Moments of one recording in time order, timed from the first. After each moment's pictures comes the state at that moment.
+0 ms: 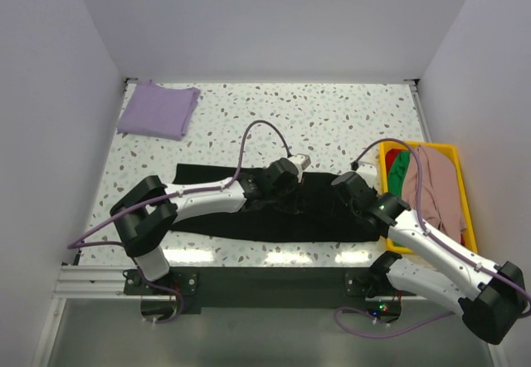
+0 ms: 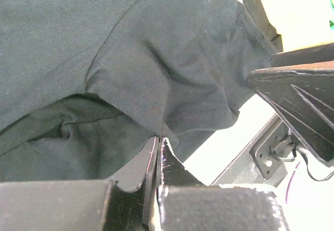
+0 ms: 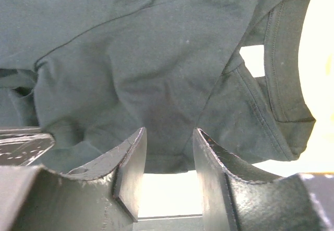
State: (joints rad) left arm -1.01 1.72 1.07 -0.13 0.10 -0.65; right arm 0.69 0.92 0.66 -0.78 0.41 0.82
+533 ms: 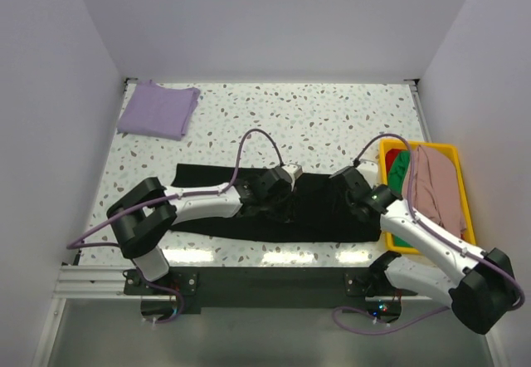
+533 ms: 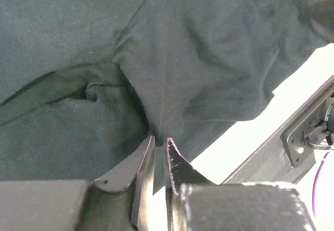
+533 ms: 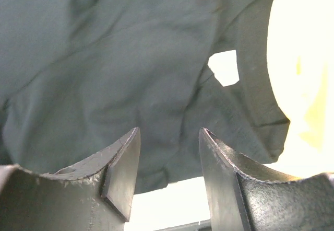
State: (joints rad) left arm -1.01 1.69 0.97 -0.15 0.09 -0.65; right arm 0.64 1.02 0.68 -0.80 0.45 0.82
